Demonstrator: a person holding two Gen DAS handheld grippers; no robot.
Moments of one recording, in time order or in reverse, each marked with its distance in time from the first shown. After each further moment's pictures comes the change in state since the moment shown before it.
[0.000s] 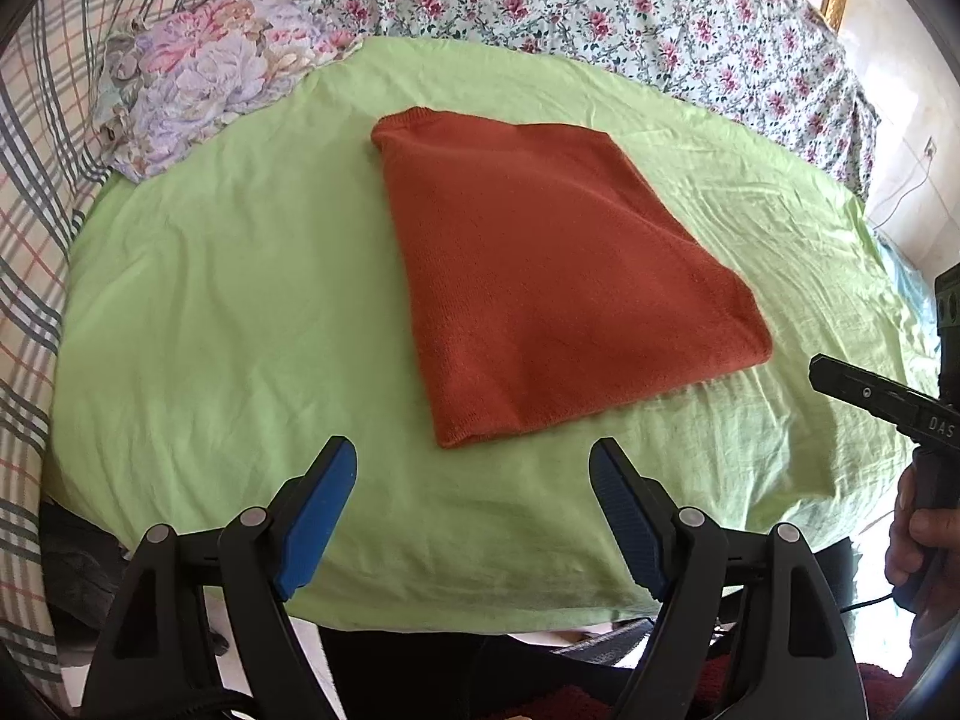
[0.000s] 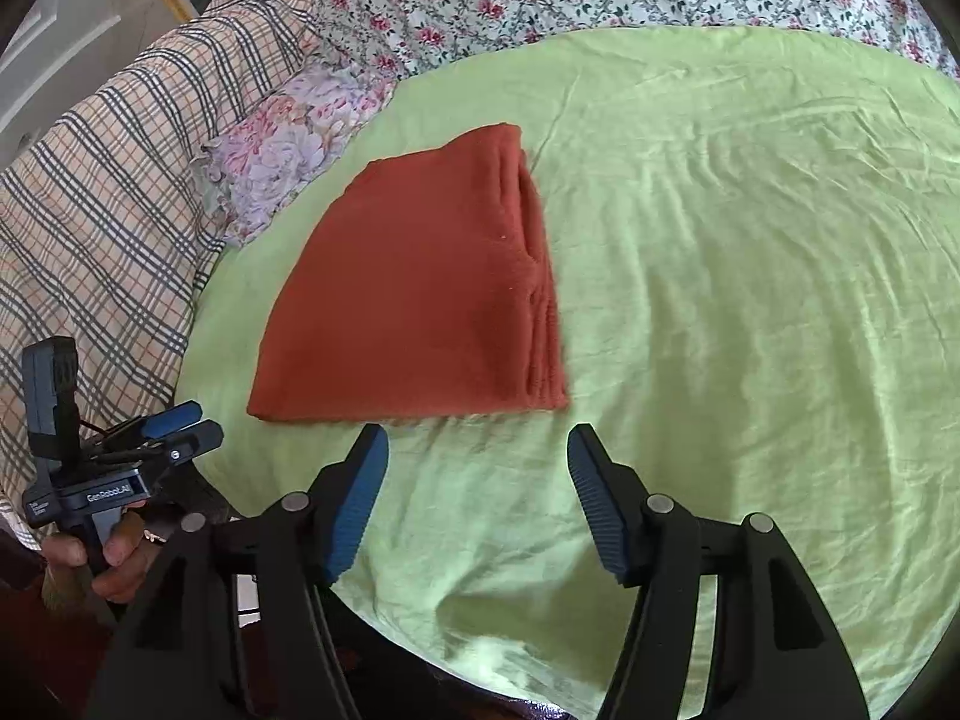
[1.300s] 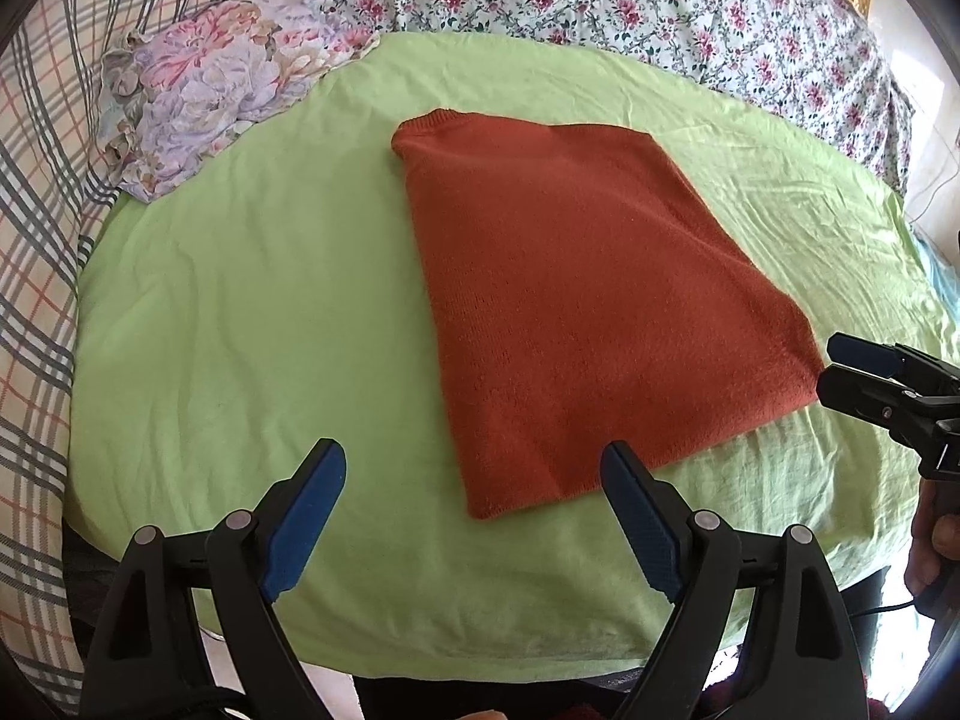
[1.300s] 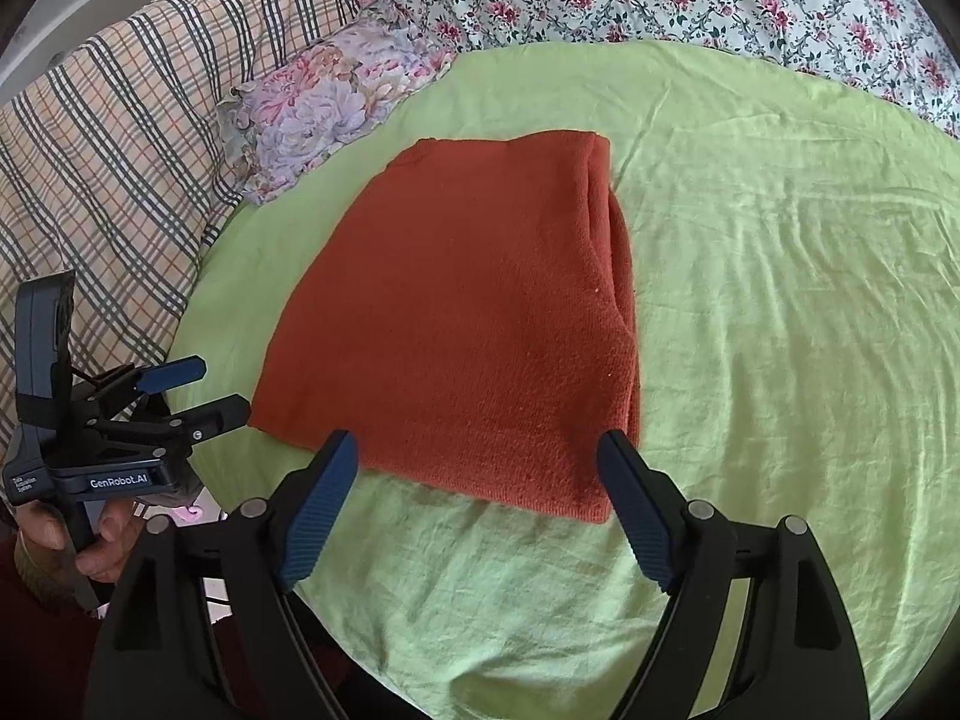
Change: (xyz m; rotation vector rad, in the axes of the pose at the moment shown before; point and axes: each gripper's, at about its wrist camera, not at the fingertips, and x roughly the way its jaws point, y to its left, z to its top) left arm 0.024 -0.007 0.027 -0.011 0.026 0.100; right arm 0.039 0.029 0.041 -0.159 0.057 -0.007
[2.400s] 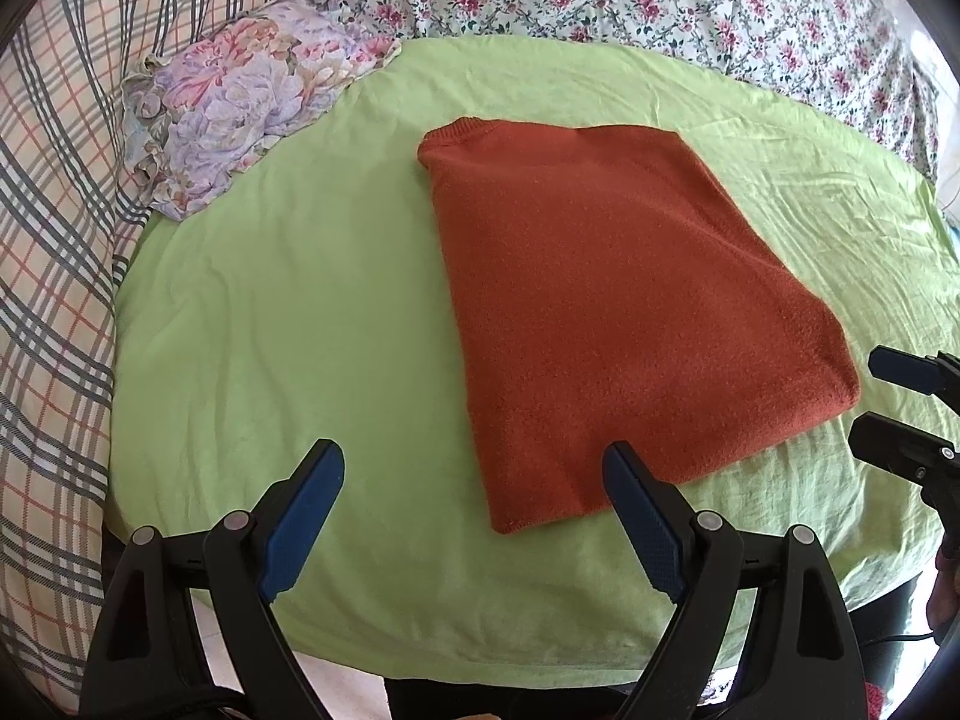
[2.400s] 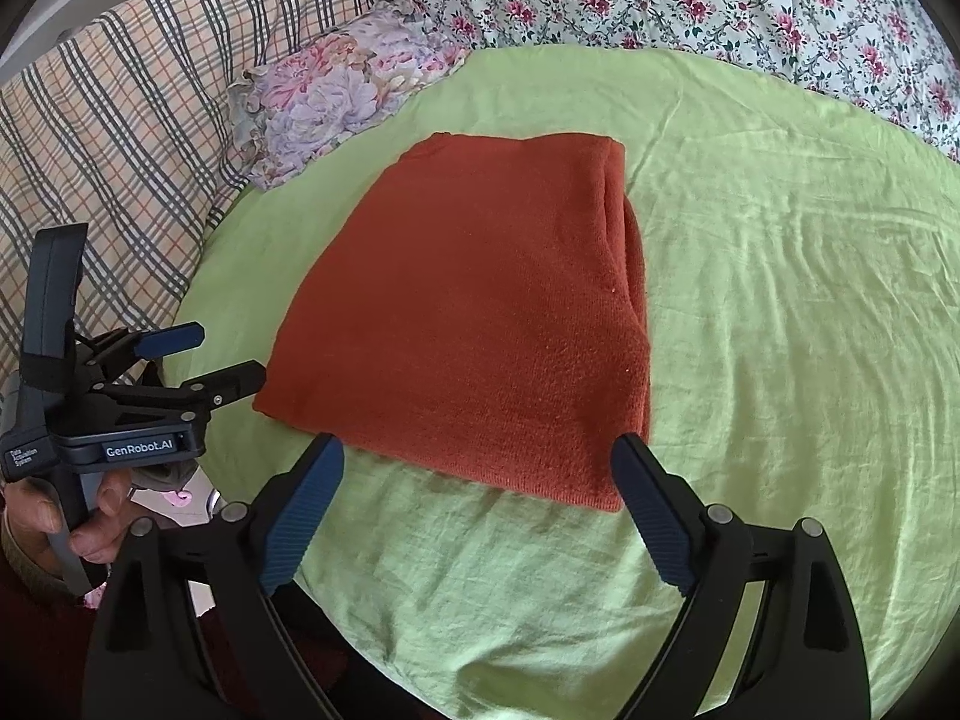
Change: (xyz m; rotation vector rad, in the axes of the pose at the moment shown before) left arm 0.000 -0.006 0.007 0.024 0.003 0.115; right arm -0.003 0.011 -0.003 -0.052 0.015 -0.015
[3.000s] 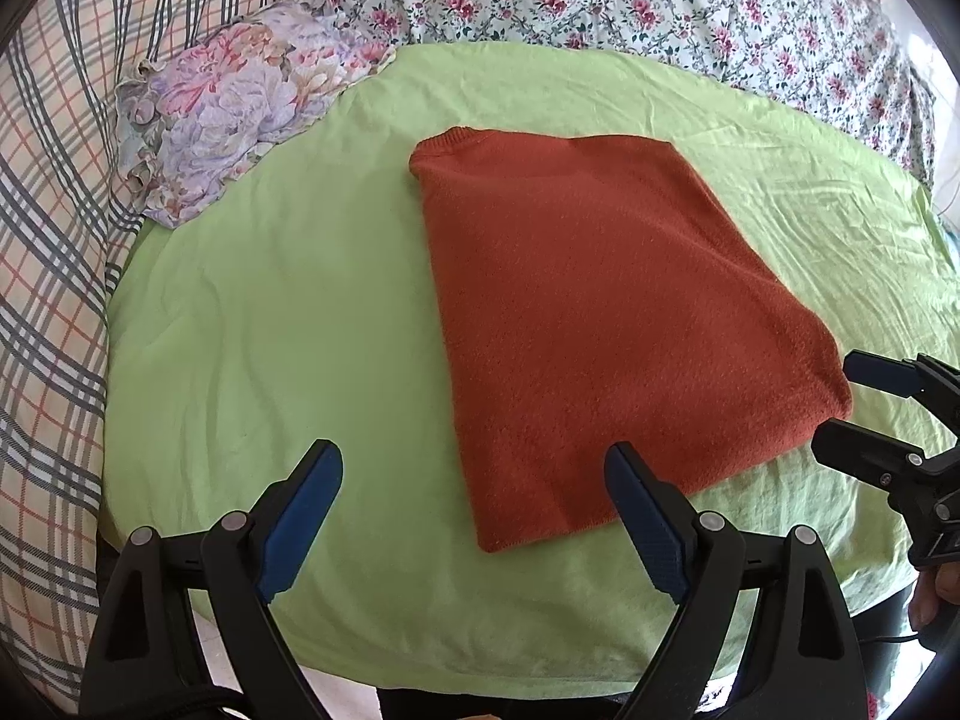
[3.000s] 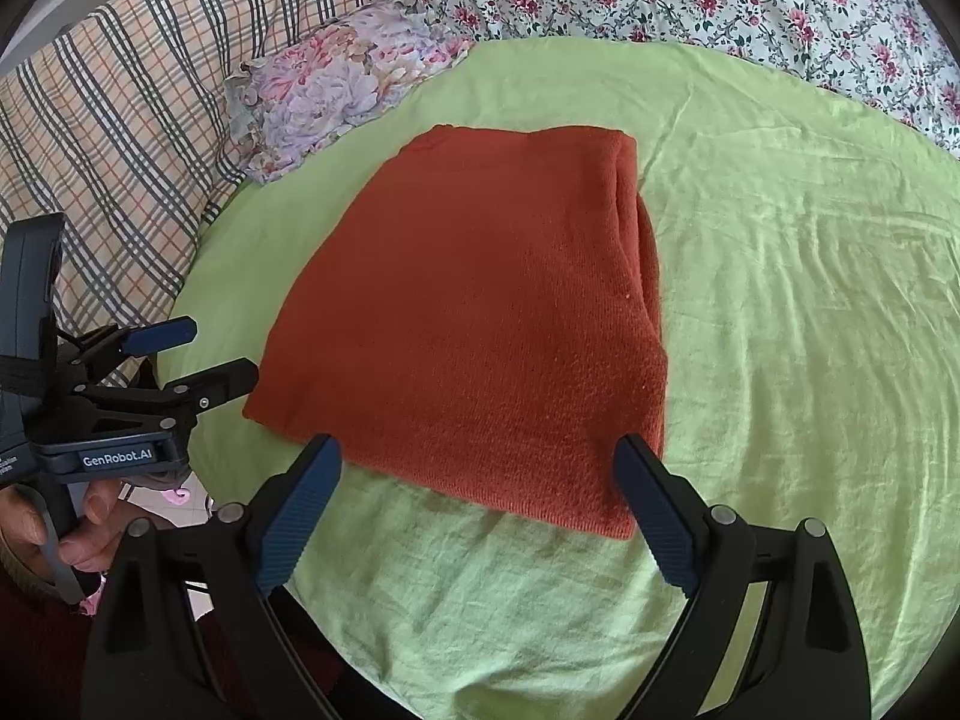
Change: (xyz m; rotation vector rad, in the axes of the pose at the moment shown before) left arm 0.001 0.001 0.009 0.004 -0.016 -0.025; right arm 0.015 0.007 0.006 0.005 0.003 -0.009
